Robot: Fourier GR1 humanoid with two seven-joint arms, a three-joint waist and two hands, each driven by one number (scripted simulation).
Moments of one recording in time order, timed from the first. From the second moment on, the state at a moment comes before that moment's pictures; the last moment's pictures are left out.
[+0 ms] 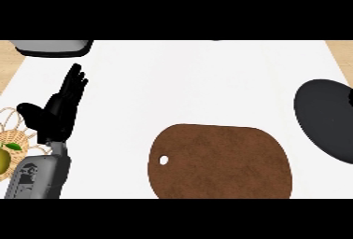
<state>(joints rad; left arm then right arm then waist) -0.26 0.16 0.09 -1.47 -0.01 0.05 0.09 -0.52 -0.56 -0.54 -0.73 0.83 -0.45 -0.02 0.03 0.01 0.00</state>
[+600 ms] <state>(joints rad) -0.26 0.17 0.09 -1.47 0.00 0.04 0.07 -0.61 -0.60 -0.68 -0.35 0.63 -0.25 -0.25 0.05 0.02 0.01</state>
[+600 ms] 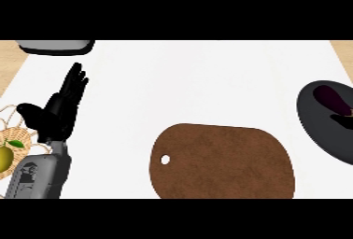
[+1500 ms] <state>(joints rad) -0.21 0.18 0.12 -1.50 0.00 0.05 0.10 -0.44 -0.60 -0.90 -0.39 0.28 0.04 -0.65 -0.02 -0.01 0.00</state>
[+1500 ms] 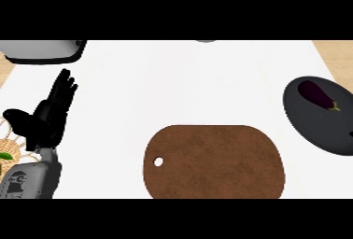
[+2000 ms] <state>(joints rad) -0.19 0.19 0.13 -1.51 -0.01 0.07 0.11 -0.12 -0.53 -0.93 -0.74 0.14 0.32 -0.65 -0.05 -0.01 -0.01</state>
